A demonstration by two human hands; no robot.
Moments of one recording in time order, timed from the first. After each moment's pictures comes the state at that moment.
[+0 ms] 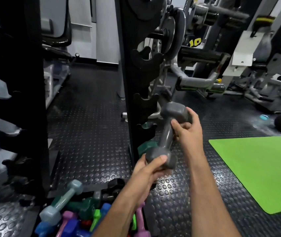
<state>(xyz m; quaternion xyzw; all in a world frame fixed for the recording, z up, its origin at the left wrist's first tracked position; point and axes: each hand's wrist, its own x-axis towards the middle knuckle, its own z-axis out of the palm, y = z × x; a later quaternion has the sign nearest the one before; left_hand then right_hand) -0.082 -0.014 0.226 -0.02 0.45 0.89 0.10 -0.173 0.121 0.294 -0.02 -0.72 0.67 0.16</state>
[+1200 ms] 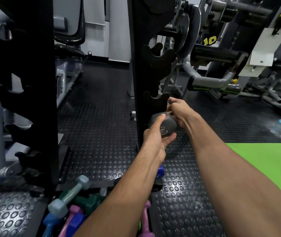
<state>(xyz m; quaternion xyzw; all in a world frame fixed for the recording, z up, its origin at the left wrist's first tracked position) -0.173 0.000 0.284 -0.19 0.35 0.92 0.01 -0.284 0.080 0.328 -0.01 -0.76 0.65 -0.08</state>
